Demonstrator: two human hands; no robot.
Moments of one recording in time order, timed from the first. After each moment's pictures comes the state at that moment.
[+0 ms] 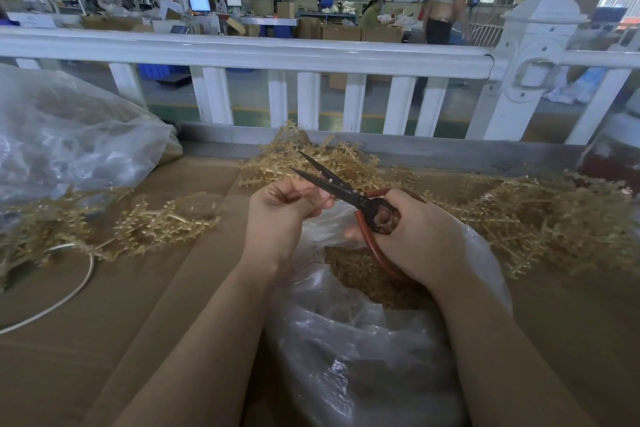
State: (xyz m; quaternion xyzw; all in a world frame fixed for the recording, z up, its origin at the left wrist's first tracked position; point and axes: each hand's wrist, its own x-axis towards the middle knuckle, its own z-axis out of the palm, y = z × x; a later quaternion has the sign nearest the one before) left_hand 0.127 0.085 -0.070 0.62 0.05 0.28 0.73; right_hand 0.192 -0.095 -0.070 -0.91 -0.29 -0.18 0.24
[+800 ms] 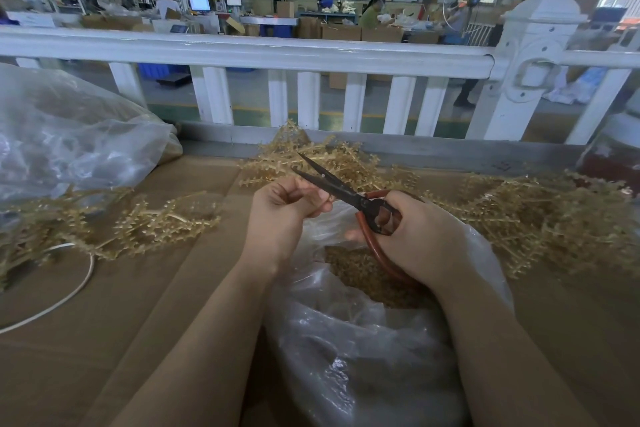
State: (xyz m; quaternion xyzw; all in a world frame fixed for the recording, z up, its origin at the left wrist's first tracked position) left_hand 0.129 0.088 -0.070 0.65 0.04 0.28 0.71; right_hand 0.196 -0.095 -0.075 -0.90 -0.29 -0.21 0.25
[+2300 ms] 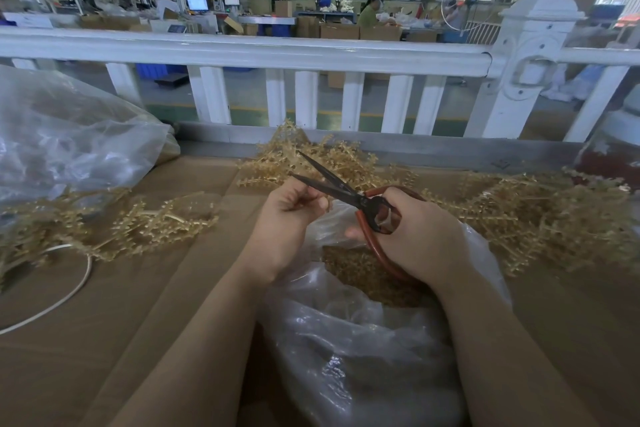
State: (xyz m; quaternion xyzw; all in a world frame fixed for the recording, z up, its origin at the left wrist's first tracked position) left_hand 0.126 0.083 -0.068 0.72 -0.01 0.24 0.65; right_hand 0.199 -0.100 -0.072 -0.90 -0.31 -0.16 0.25
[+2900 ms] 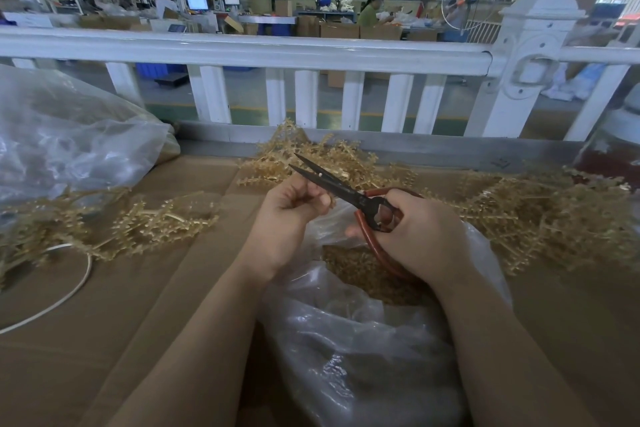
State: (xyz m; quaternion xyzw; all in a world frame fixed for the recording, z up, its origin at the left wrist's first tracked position) left_hand 0.128 0.083 -0.068 0.69 -0.03 0.23 0.68; right_hand 0.200 -0.101 -0.076 -0.89 -0.30 -0.21 0.26
